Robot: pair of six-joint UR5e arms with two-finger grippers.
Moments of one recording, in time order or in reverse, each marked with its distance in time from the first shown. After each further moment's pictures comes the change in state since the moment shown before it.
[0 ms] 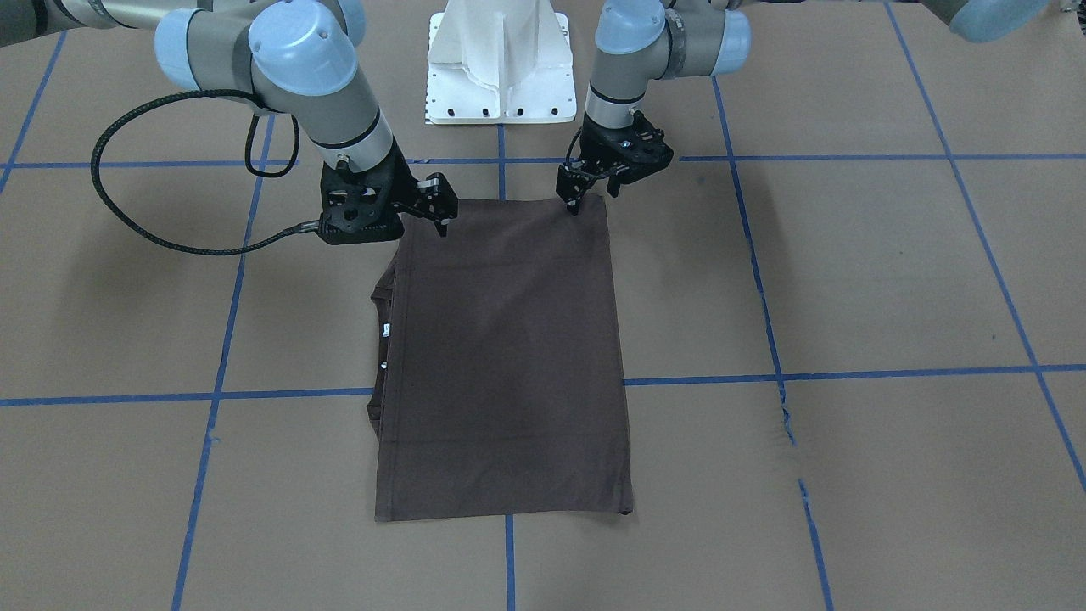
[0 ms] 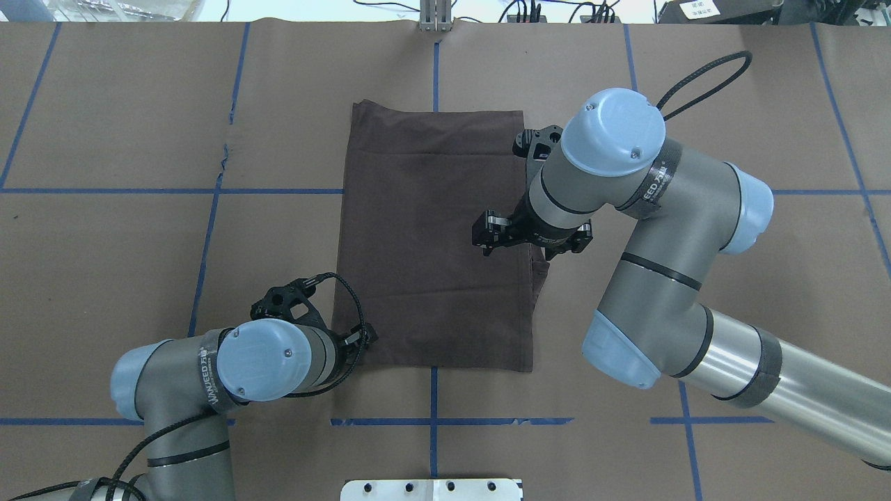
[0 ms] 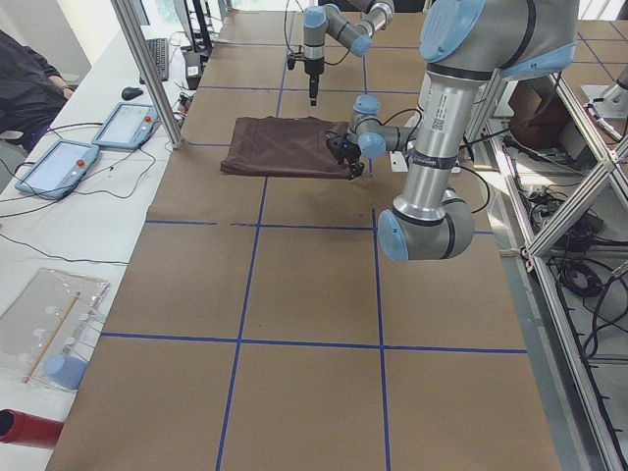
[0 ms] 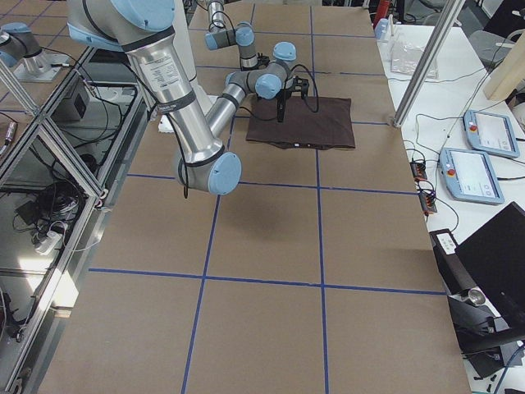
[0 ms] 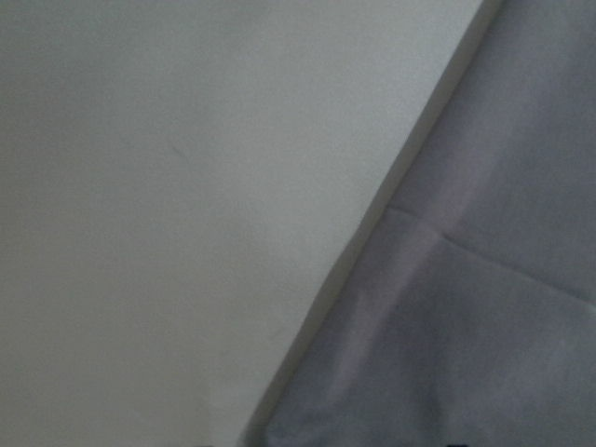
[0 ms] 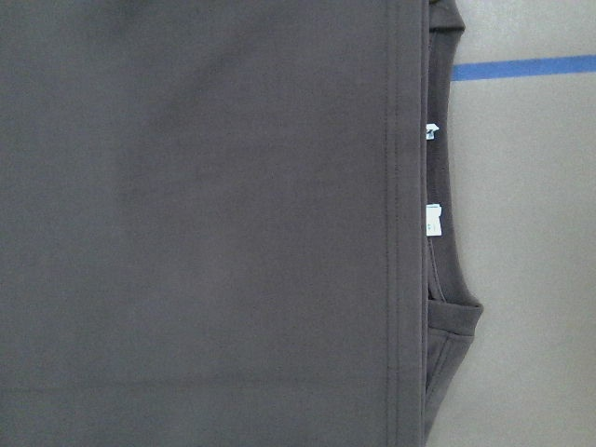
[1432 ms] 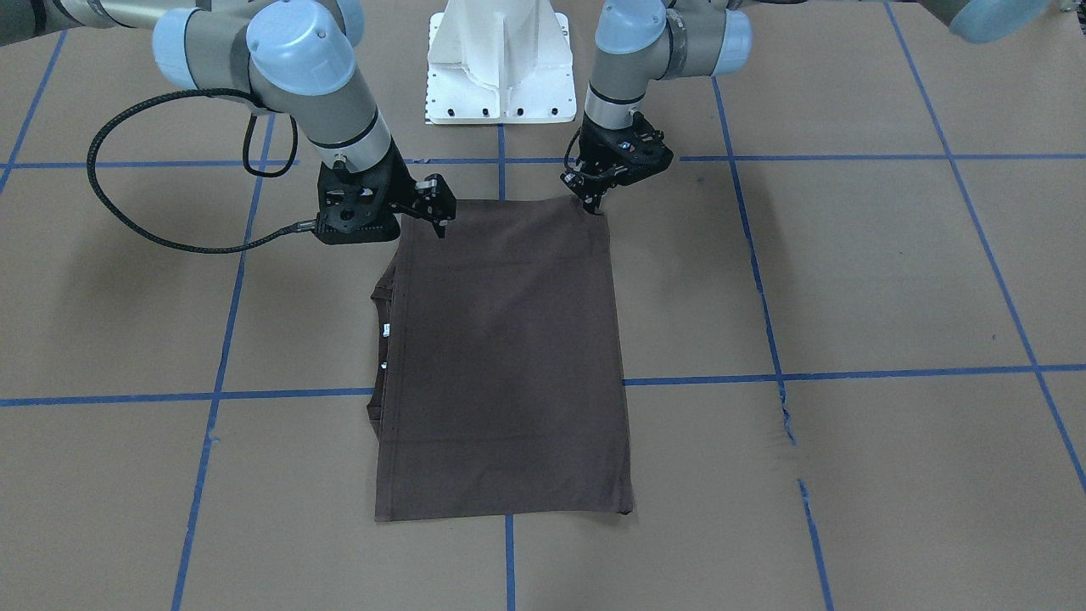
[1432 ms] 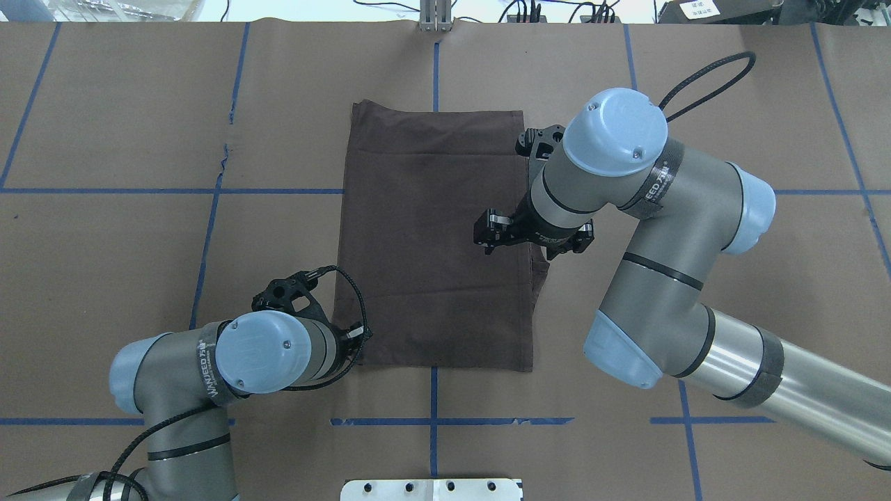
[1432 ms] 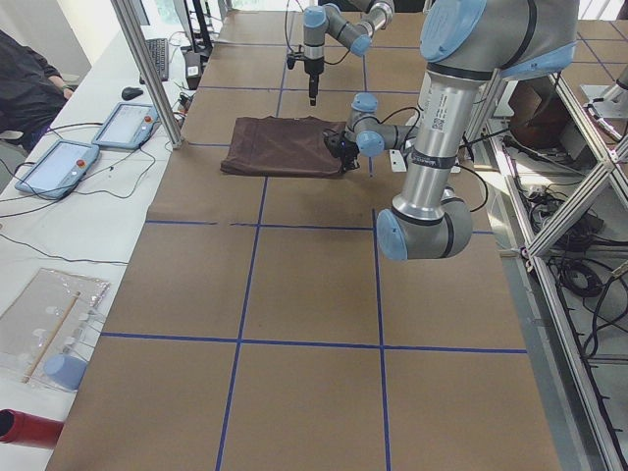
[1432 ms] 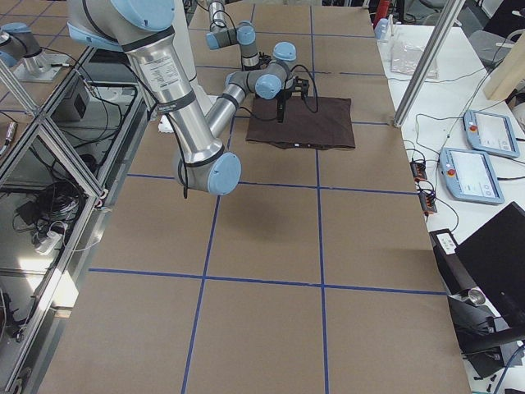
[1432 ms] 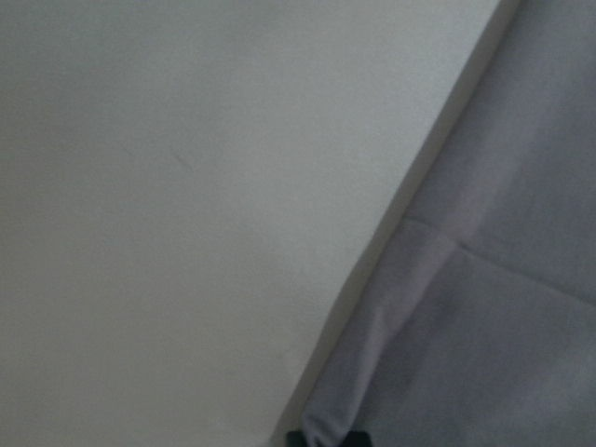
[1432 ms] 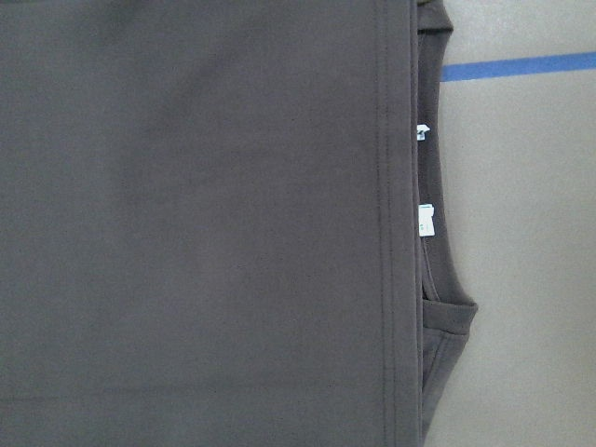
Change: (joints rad) left arm -0.021 -0.009 -0.016 0.008 -0.008 0.045; right arm 0.000 -0.005 0.006 0.000 -0.002 0.042
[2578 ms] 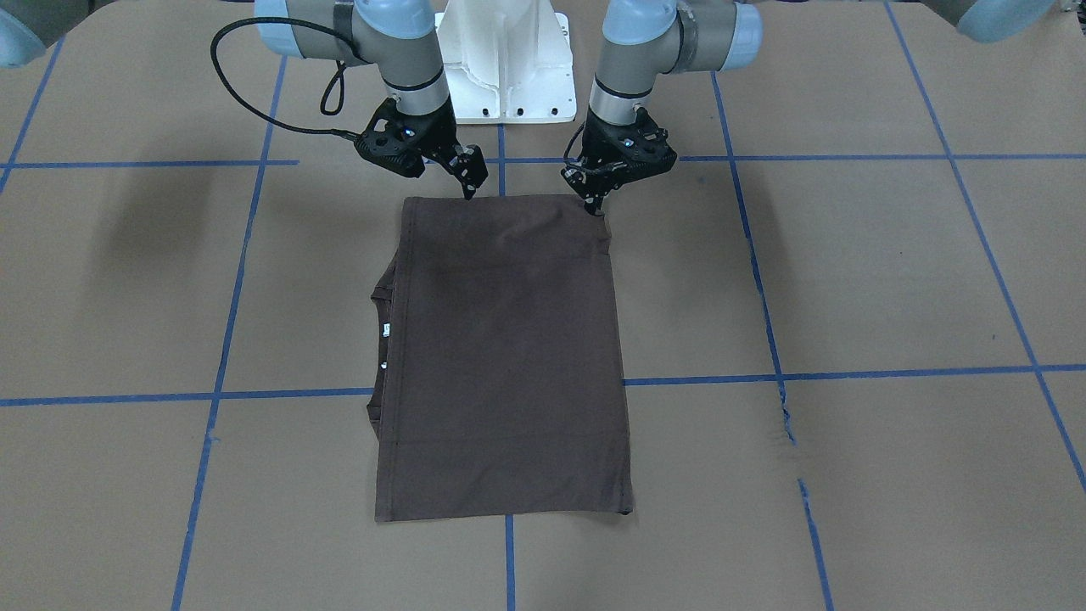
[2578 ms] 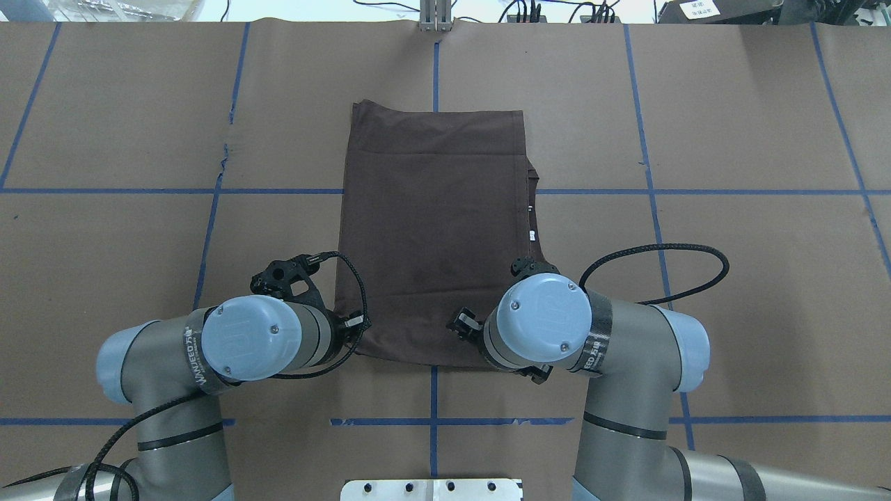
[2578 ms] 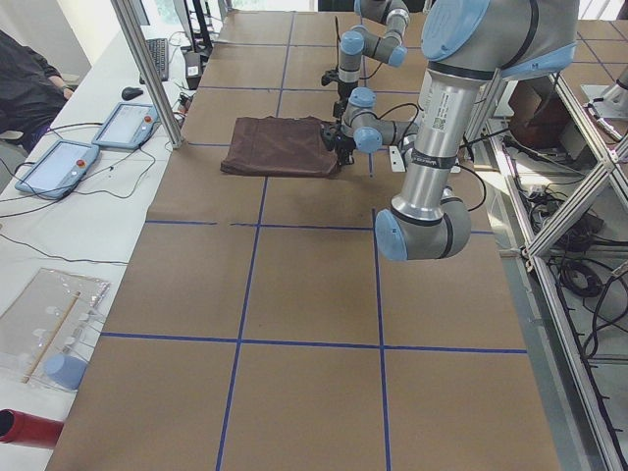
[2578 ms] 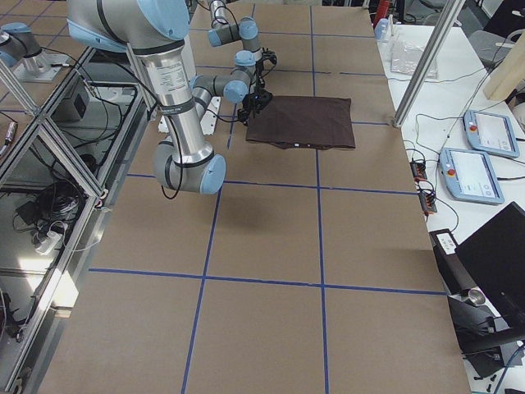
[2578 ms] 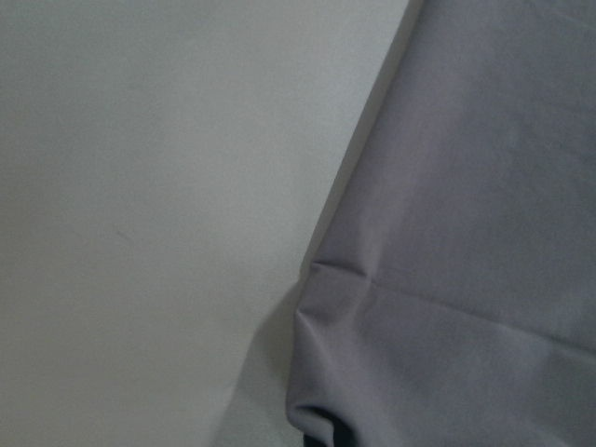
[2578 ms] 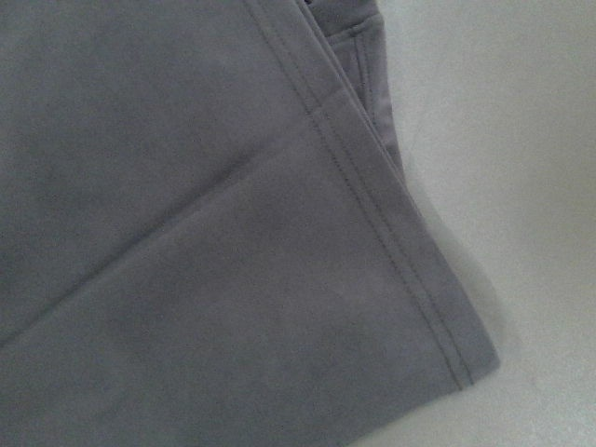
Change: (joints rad) left arm -0.022 0.001 -0.021 0.000 0.000 0.096; right arm -0.309 -0.053 0.045 0.000 -0.303 0.679
